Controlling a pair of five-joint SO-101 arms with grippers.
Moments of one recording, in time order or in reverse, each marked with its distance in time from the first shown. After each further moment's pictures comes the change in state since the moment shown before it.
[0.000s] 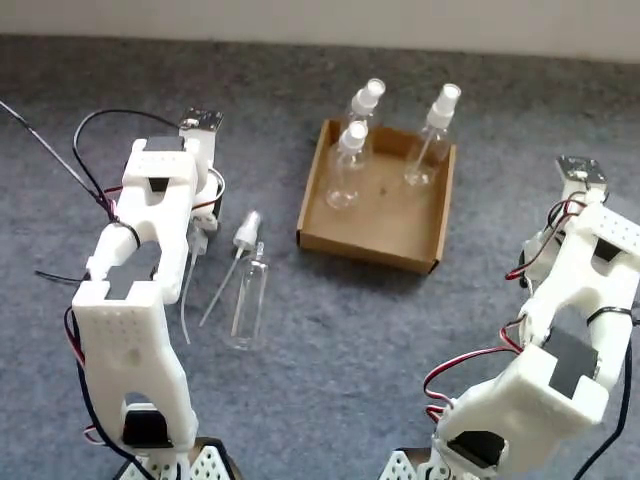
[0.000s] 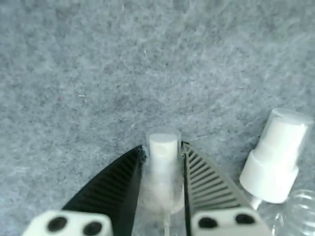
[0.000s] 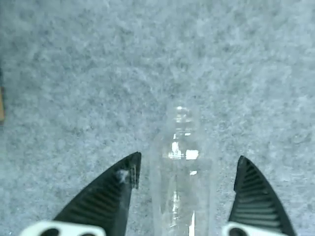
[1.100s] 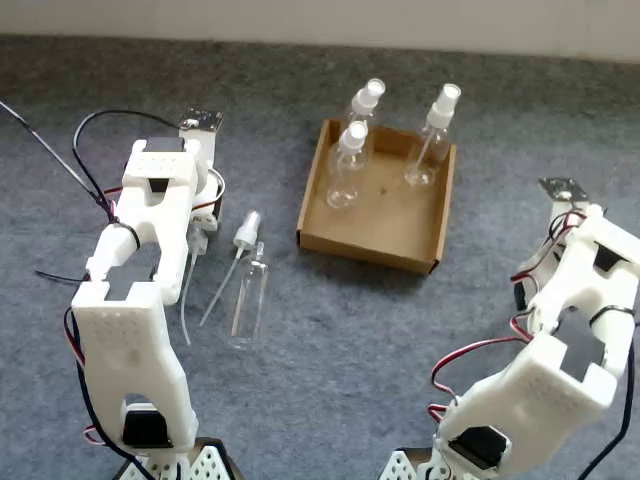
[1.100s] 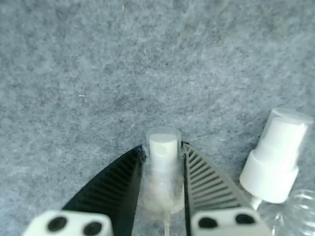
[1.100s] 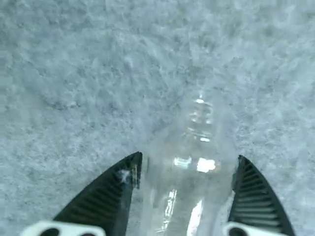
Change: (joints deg) left arm 0.0 -0.1 0.5 -0.4 0.0; right arm 2.5 6.9 3.5 -2.5 11.0
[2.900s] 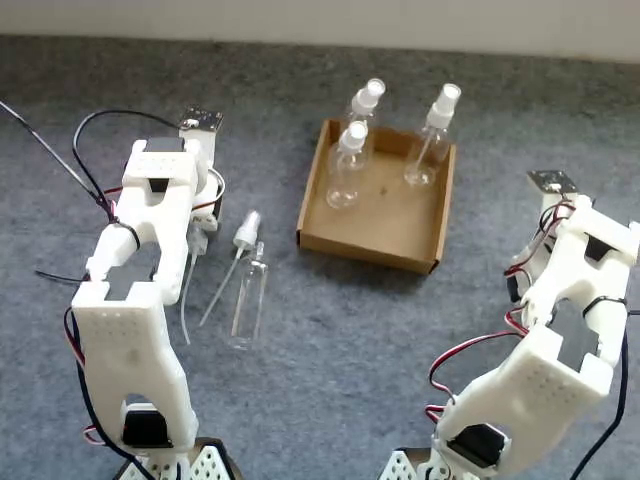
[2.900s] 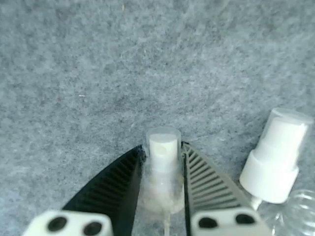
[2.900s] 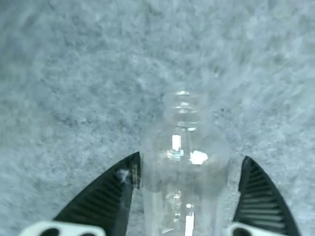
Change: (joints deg) left arm 0.0 0.0 0.0 0.0 0.0; right arm -2.6 0.9 -2.8 0.4 -1.3
